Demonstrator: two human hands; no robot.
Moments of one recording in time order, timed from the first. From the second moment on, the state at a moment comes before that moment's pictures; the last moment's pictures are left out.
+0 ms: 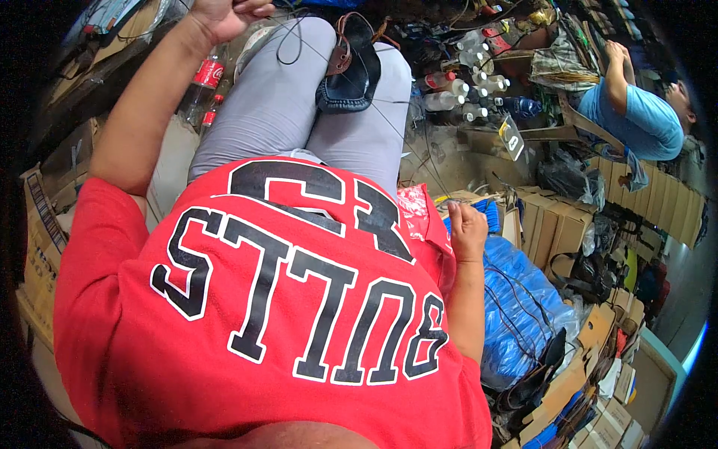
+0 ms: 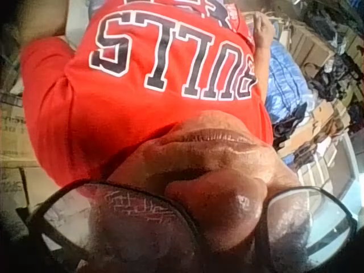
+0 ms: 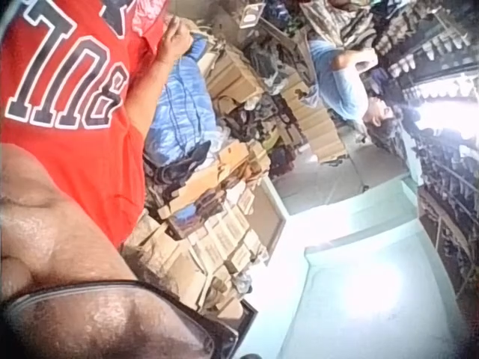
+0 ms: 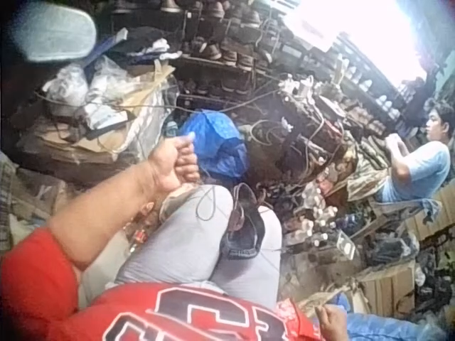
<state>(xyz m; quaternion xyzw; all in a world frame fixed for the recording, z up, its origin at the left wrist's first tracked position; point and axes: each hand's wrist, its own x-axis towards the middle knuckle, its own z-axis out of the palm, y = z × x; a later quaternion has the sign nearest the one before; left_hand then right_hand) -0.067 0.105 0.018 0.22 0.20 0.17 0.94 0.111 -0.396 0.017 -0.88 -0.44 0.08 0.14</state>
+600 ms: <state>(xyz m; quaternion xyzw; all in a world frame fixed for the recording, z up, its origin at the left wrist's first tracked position) -0.016 0.134 -0.007 0.83 0.25 0.14 0.48 0.149 -0.230 0.086 -0.78 -0.37 0.32 0.39</state>
